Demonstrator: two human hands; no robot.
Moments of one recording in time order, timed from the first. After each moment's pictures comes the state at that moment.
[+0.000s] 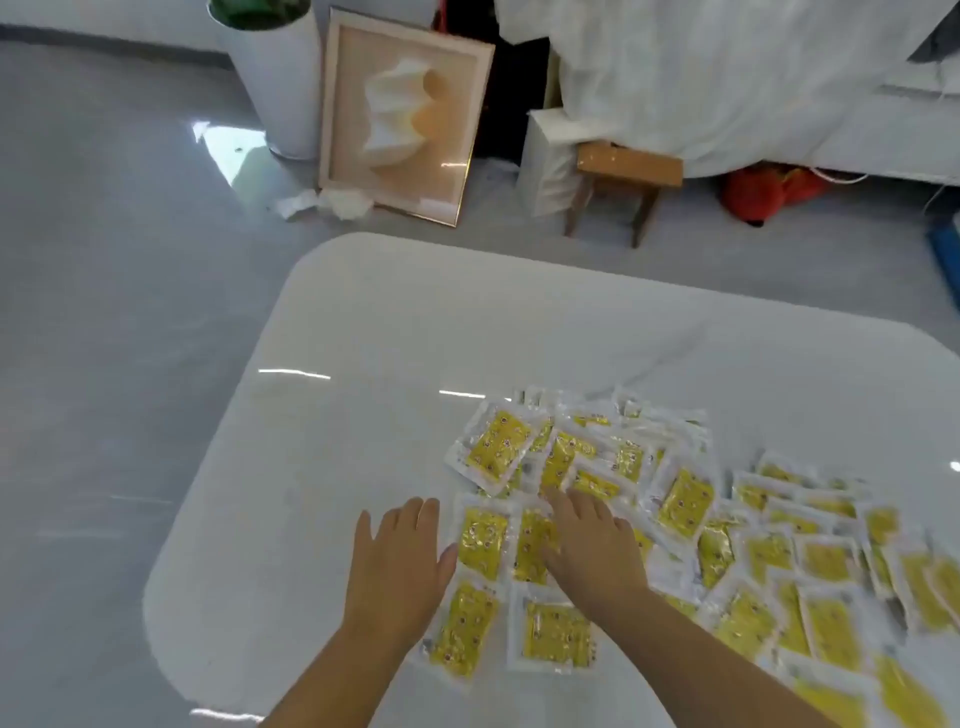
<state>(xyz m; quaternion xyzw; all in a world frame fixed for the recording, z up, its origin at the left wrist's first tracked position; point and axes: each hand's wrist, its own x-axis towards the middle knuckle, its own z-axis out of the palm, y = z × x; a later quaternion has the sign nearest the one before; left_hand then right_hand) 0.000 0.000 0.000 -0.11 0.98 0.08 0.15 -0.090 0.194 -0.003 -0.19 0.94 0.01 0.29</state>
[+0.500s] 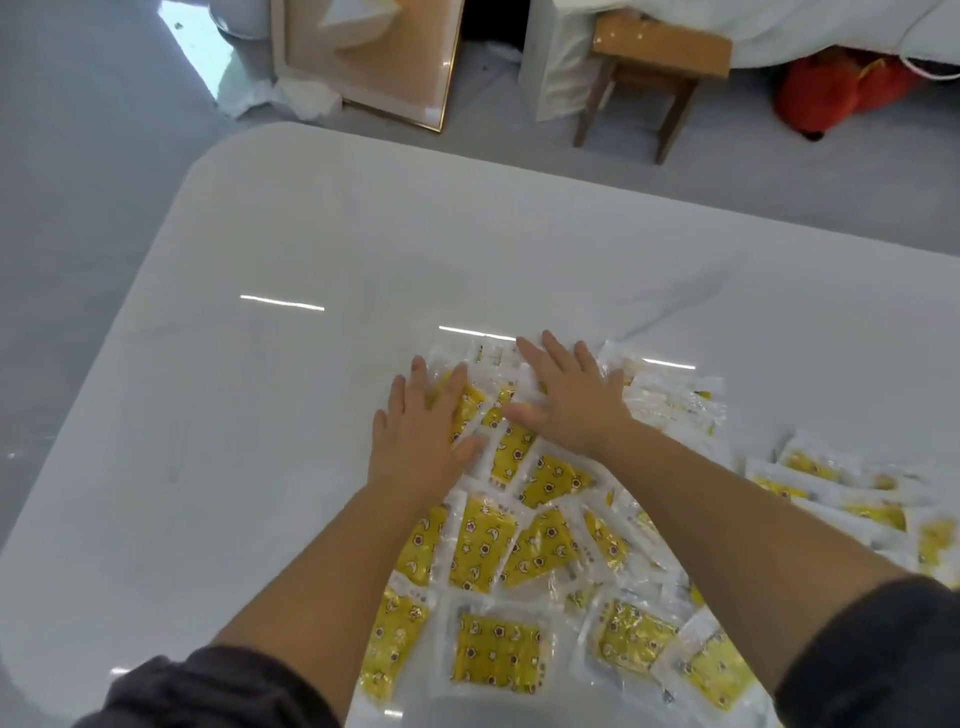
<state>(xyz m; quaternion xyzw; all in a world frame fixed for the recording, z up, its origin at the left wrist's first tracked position) -0.141 0.048 -0.097 -0.16 0.95 0.17 0.21 -0.258 0.208 -0.087 -0.25 0.92 -0.02 0.30</state>
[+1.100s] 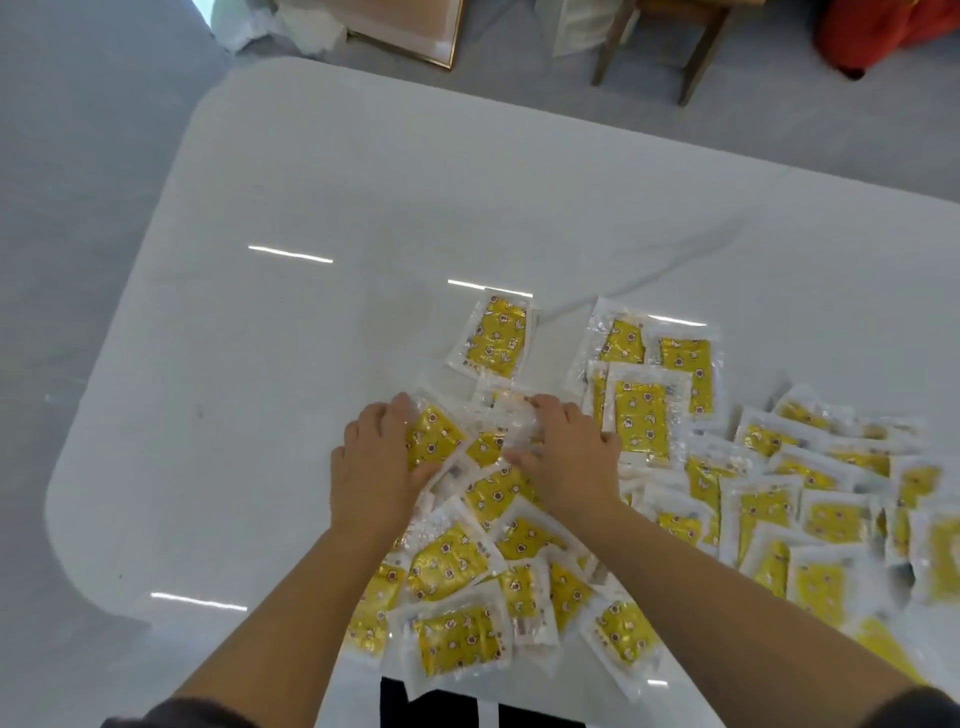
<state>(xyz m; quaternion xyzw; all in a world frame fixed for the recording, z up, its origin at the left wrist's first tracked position) -0.051 0.048 -0.082 -0.26 0.93 0.18 0.20 -0.147 0.226 -0.076 -0.12 0.94 -0.10 0.30</state>
